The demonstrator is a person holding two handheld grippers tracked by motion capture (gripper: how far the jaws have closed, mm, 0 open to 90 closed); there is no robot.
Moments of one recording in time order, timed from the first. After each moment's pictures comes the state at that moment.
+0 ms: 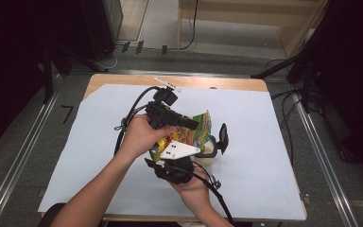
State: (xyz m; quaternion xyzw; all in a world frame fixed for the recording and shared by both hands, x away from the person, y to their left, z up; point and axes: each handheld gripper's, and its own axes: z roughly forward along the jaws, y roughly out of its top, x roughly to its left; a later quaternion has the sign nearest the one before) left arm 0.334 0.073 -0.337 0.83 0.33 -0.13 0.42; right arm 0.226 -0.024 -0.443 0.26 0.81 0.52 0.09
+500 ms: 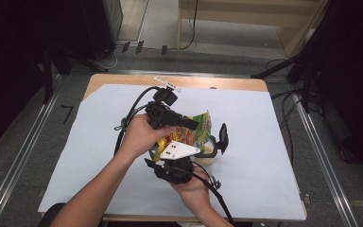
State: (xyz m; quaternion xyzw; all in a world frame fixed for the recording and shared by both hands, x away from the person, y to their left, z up) left arm 0.333 0.074 -0.337 0.83 0.34 -0.13 0.42; right arm 0.225 -0.023 -0.442 0.26 0.81 0.52 0.09
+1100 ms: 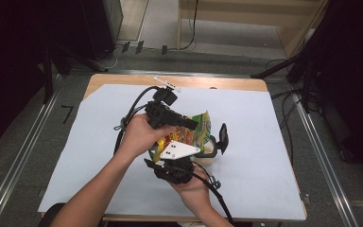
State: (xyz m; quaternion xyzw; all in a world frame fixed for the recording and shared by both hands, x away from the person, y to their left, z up) left arm 0.333 0.074 -0.336 0.84 0.34 -0.13 0.41; right arm 0.225 -0.023 -0.441 0.26 0.81 0.52 0.09
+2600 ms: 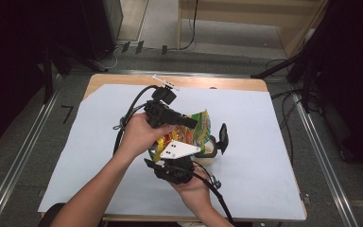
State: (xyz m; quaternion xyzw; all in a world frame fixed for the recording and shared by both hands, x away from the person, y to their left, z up) left arm 0.334 0.077 -0.333 0.83 0.34 -0.13 0.42; right arm 0.224 -0.024 -0.436 0.26 0.81 0.52 0.09
